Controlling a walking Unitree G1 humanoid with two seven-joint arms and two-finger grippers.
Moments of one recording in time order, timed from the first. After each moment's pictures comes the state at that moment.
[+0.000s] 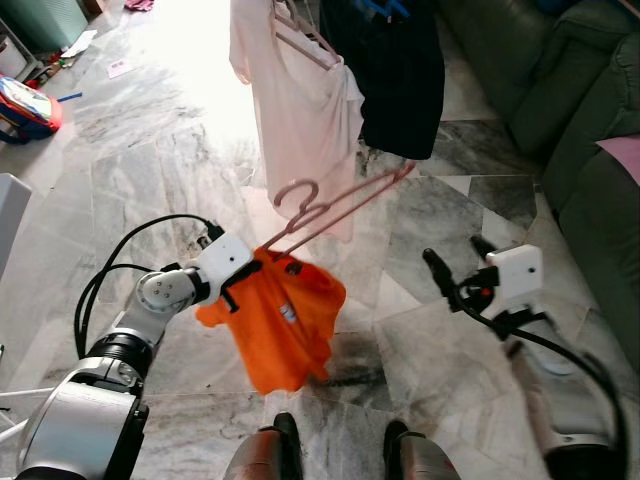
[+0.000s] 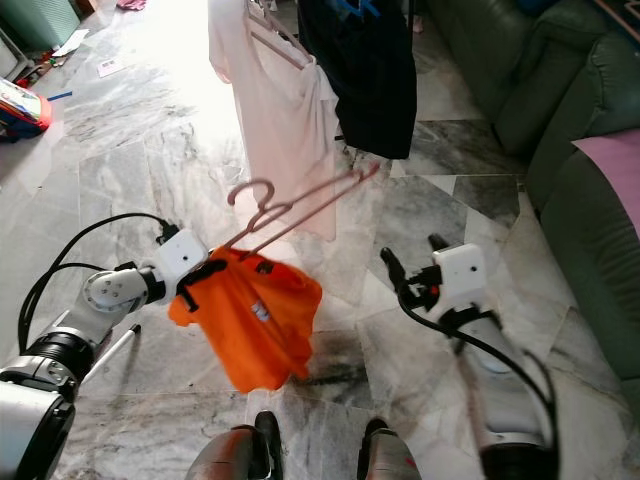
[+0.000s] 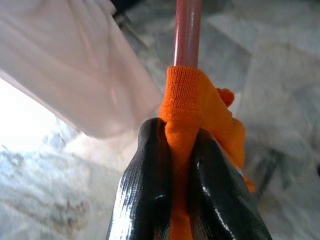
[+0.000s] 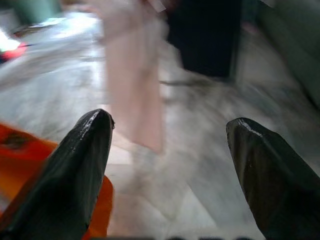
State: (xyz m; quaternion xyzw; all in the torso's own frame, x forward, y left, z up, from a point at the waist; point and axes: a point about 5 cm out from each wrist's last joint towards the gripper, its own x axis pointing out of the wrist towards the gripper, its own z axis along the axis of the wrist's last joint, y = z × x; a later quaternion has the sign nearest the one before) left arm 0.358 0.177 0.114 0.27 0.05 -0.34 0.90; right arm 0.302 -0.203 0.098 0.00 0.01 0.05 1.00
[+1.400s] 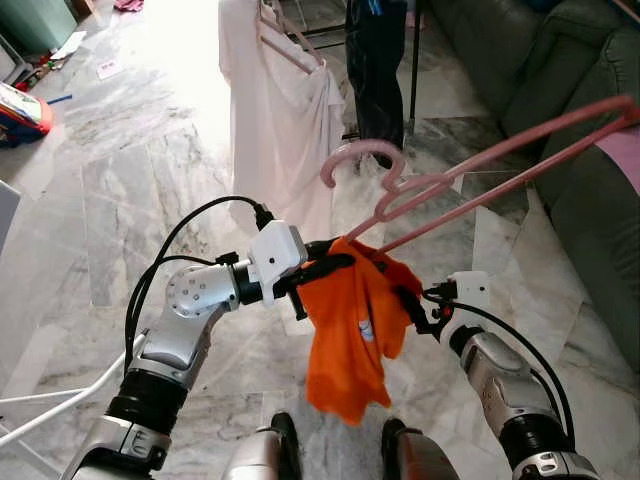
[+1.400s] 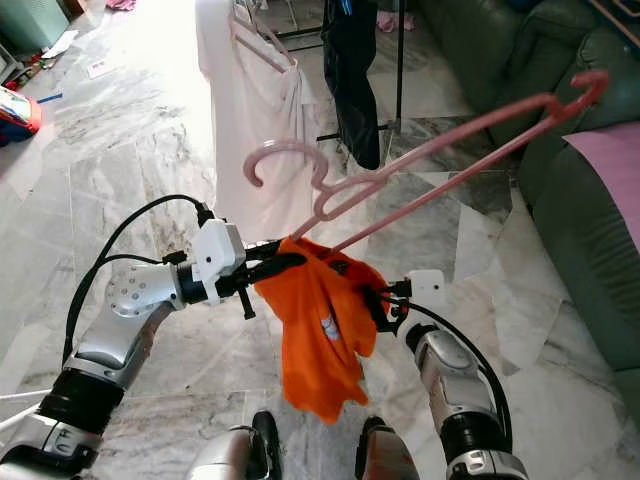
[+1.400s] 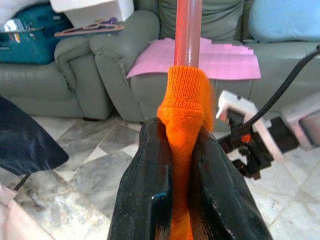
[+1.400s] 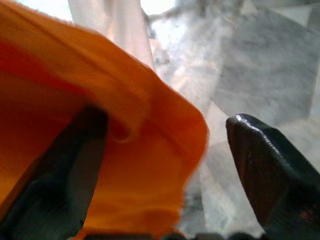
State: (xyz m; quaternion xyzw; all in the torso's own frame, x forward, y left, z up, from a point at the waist) left arm 0.307 0.093 0.174 0.15 -0.12 -0.54 0.82; right arm 0.313 -0.190 0.041 0.07 0.17 0.09 0.98
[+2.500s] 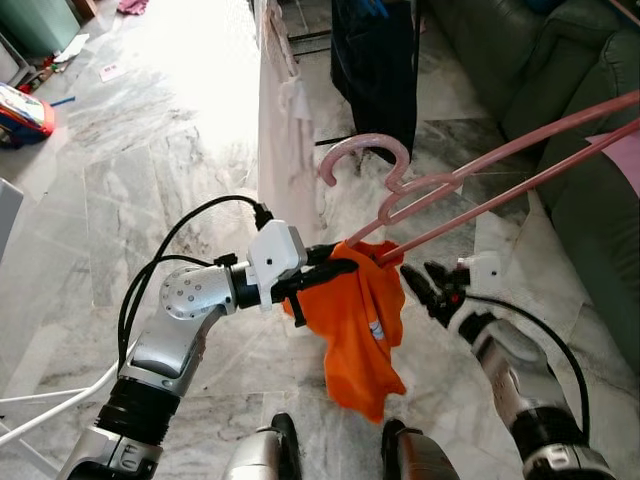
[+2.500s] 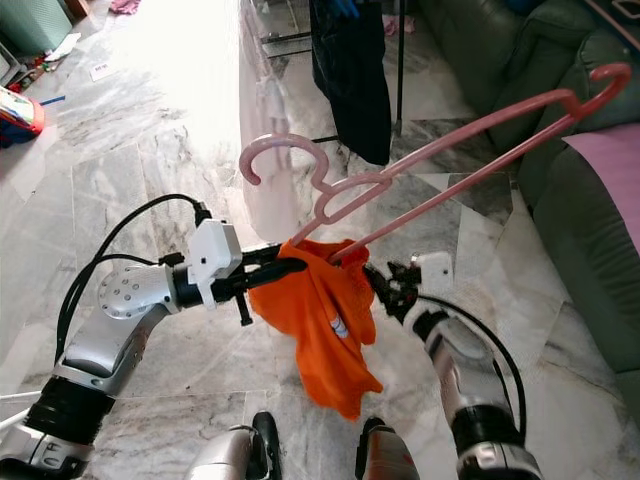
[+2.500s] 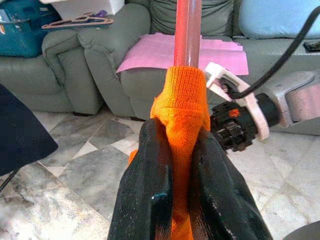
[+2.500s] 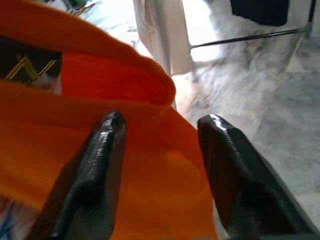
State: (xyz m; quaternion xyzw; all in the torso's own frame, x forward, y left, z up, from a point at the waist) left arm 0.299 0.095 0.171 0.15 -0.10 -0.56 0.81; right arm 0.311 -0.194 0.068 0.06 0.08 0.23 0.97
